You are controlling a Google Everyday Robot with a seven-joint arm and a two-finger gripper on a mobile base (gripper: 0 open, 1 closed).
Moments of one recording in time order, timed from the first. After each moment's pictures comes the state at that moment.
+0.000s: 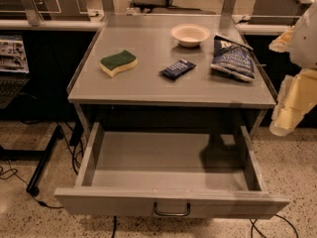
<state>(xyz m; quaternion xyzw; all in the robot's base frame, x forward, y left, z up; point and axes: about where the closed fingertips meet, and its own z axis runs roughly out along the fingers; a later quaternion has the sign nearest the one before) 0.438 -0.216 0.978 -0.60 0.78 -0.04 0.16</state>
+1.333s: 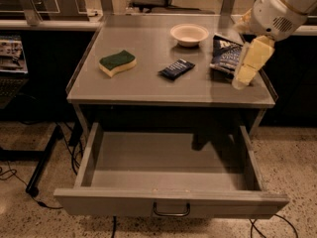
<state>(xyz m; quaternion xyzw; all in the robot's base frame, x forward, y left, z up) 0.563 -0.190 0.962 -0.62 0.75 0.04 0.21</state>
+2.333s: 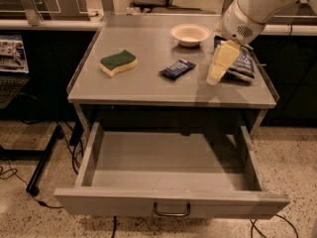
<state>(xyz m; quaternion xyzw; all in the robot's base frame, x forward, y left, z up) 0.635 -0.157 0.923 -0.62 0.75 0.04 0.23</state>
